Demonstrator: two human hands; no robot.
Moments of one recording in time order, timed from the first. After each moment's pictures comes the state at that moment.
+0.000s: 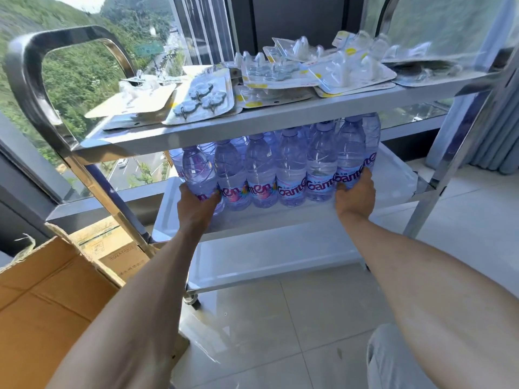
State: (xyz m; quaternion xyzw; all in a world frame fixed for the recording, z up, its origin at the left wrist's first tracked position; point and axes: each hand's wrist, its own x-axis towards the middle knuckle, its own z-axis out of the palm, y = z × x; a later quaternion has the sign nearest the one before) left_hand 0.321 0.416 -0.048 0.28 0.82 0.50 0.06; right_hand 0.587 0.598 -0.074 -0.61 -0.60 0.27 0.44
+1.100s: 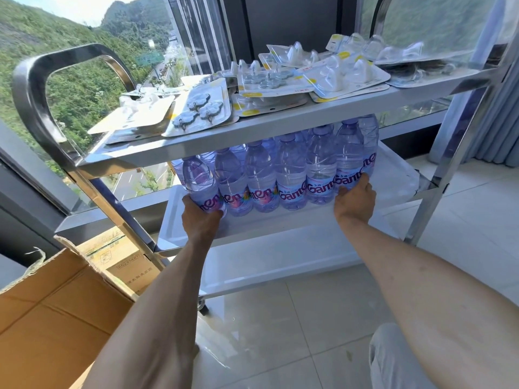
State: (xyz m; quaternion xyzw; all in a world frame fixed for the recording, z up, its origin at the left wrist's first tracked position) left_hand 0.339 0.422 -0.053 0.24 0.85 0.47 0.03; right_hand 0.592 0.597 -0.079 -0.63 -0.61 0.24 0.40
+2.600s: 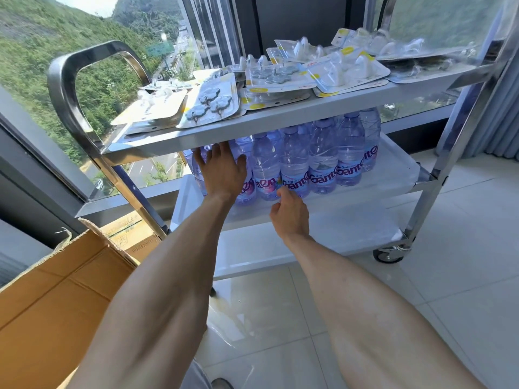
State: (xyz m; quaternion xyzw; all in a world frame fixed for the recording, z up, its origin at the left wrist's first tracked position) left_hand 0.373 0.452 0.023 0.44 0.83 0.21 -0.26; right_hand 0.515 0.482 -0.072 -0.45 -0.78 0.25 0.34
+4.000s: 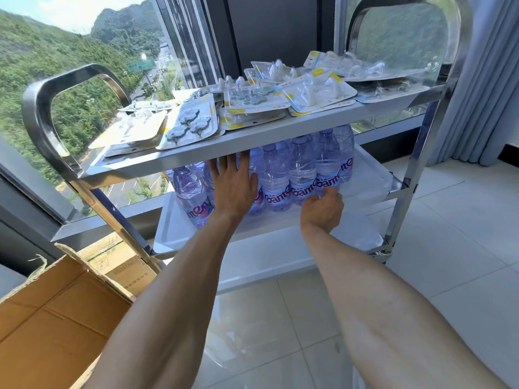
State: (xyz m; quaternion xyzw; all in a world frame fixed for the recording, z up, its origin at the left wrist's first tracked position) left_hand 0.425 0.473 0.025 0.54 0.76 0.16 -0.31; right_hand 0.573 0.542 -0.053 -0.66 -0.51 0.28 0.48
